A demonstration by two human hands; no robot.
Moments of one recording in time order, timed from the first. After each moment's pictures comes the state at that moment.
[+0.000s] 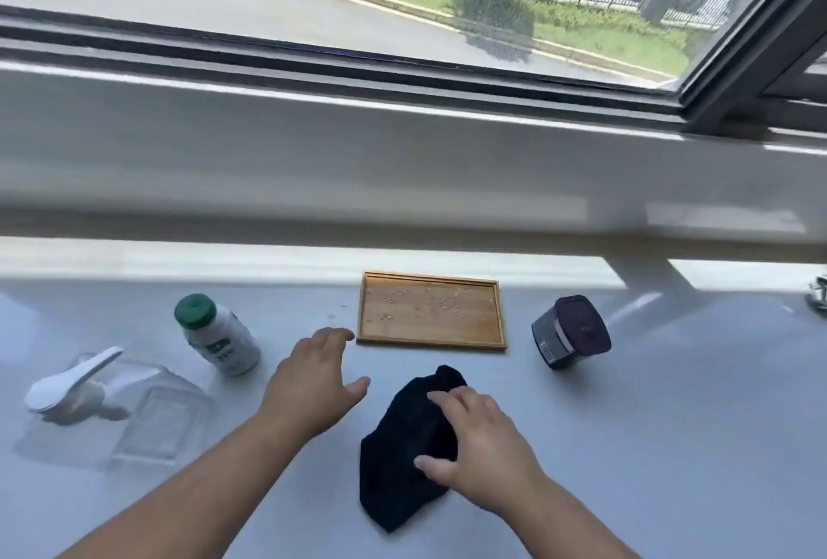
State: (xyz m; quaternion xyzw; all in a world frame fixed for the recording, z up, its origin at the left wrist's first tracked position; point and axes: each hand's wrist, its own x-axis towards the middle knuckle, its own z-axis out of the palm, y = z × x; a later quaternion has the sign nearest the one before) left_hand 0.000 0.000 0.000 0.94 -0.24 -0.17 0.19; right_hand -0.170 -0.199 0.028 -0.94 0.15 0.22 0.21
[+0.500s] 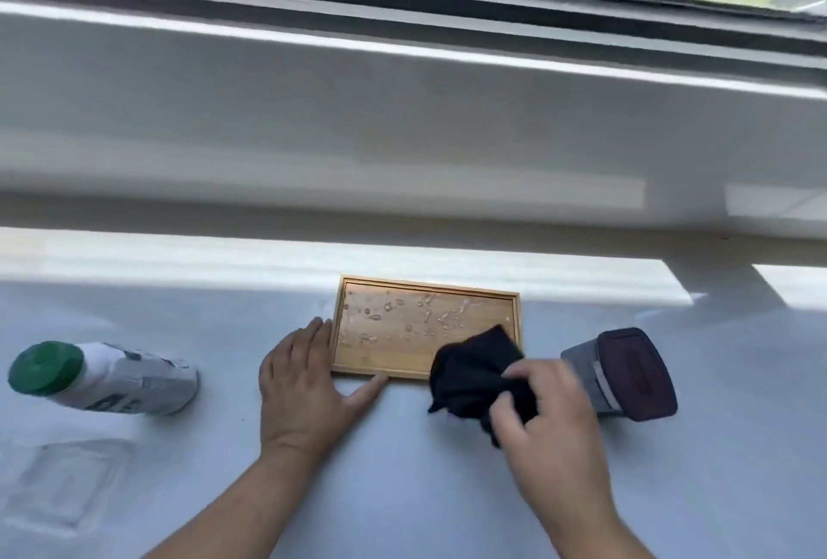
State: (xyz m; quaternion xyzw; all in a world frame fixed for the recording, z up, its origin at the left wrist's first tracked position) left_hand 0.029 -0.079 -0.105 0.98 -0.11 -0.07 0.17; right_hand -0.107 -0.305 -0.007 -0.91 0.28 -0.10 0.30
